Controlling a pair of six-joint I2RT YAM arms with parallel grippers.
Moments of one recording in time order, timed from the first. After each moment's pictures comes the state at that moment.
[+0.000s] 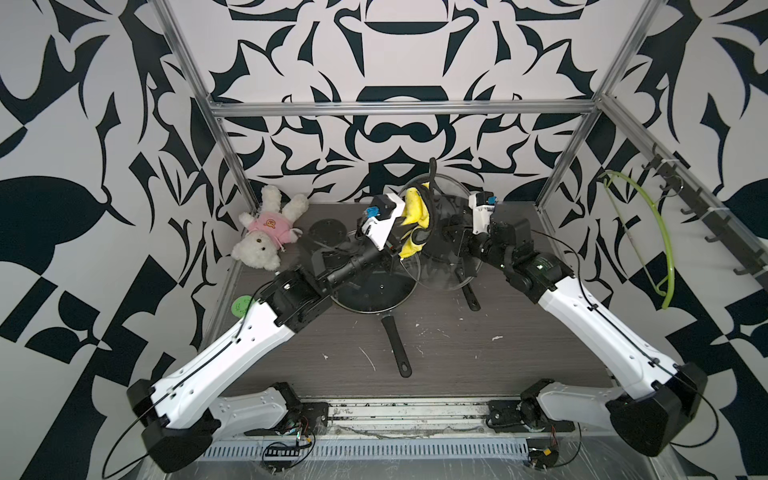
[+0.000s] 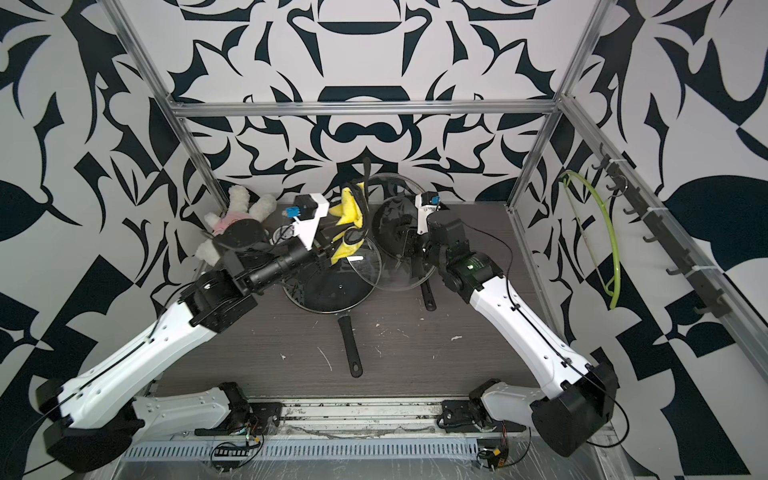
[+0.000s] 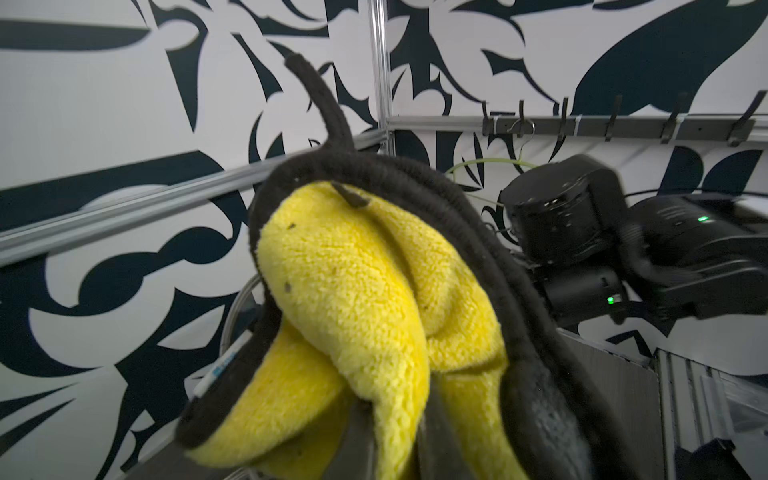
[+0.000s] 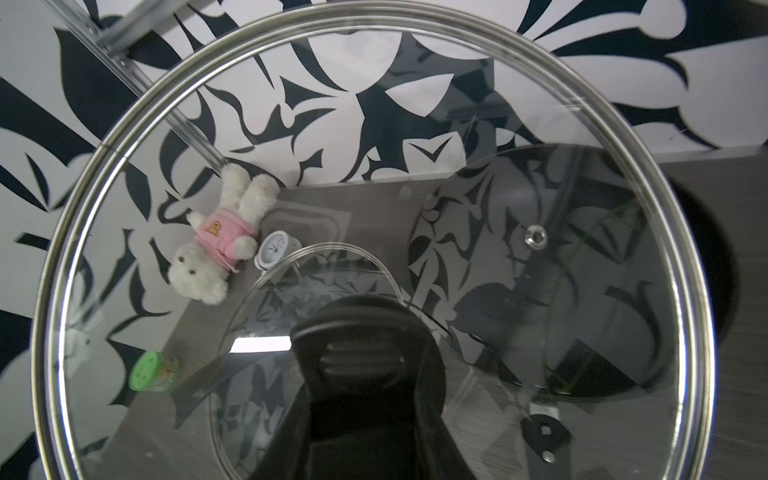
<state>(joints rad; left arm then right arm) -0.86 1.20 1.32 -0.16 0.08 0.04 0.51 1.22 1.22 -0.41 0.00 0.39</state>
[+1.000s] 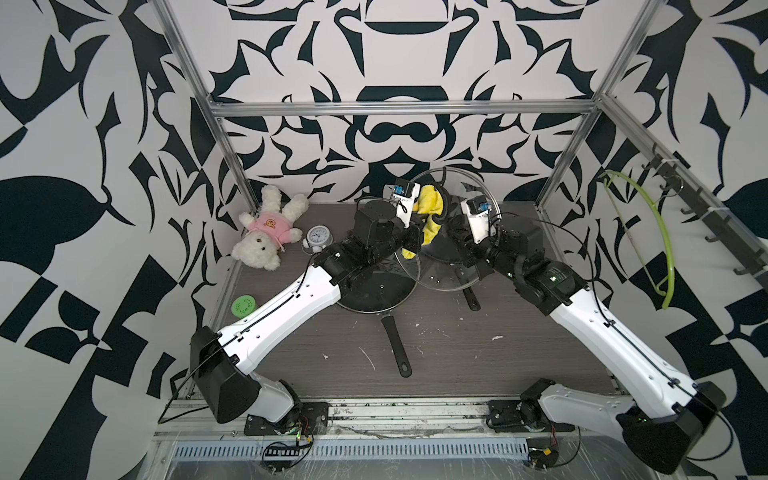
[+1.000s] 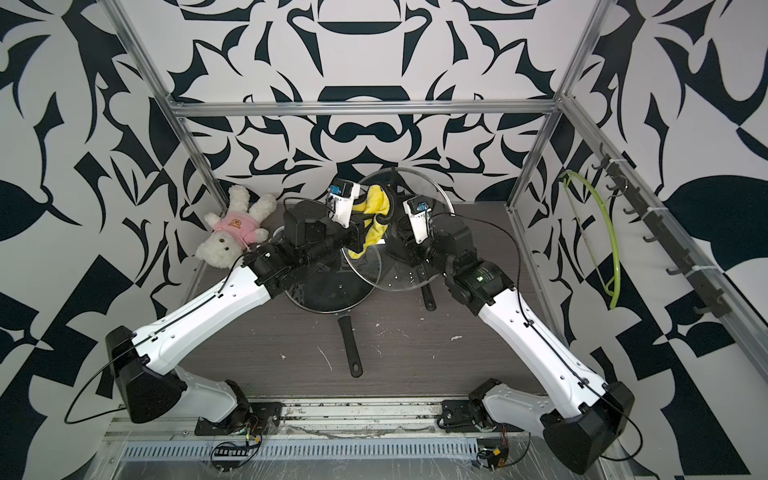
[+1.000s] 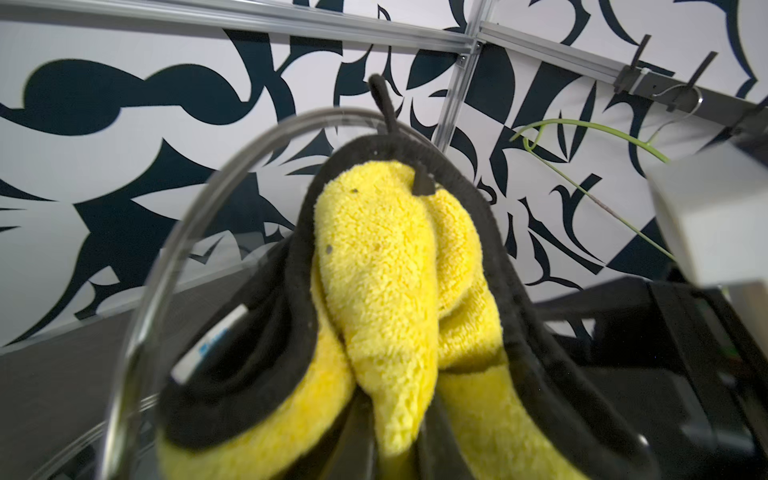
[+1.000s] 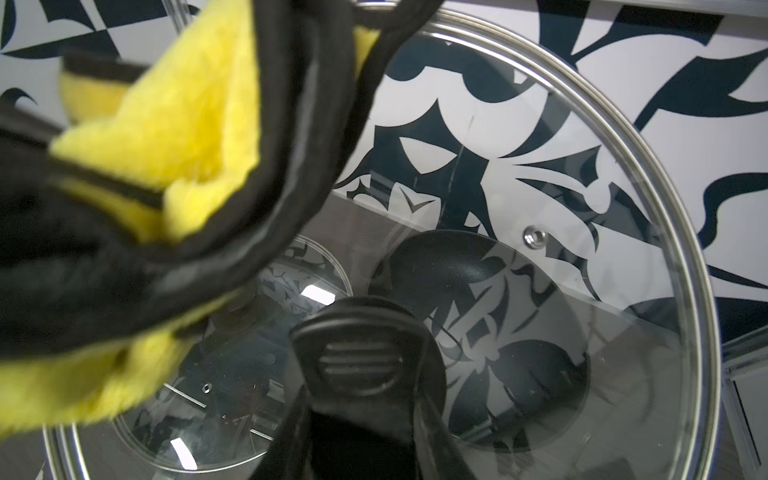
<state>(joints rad) -0.80 1.48 1.48 -0.21 -0.04 -0.21 0.55 1.14 1.20 -0.41 0.01 -0.04</state>
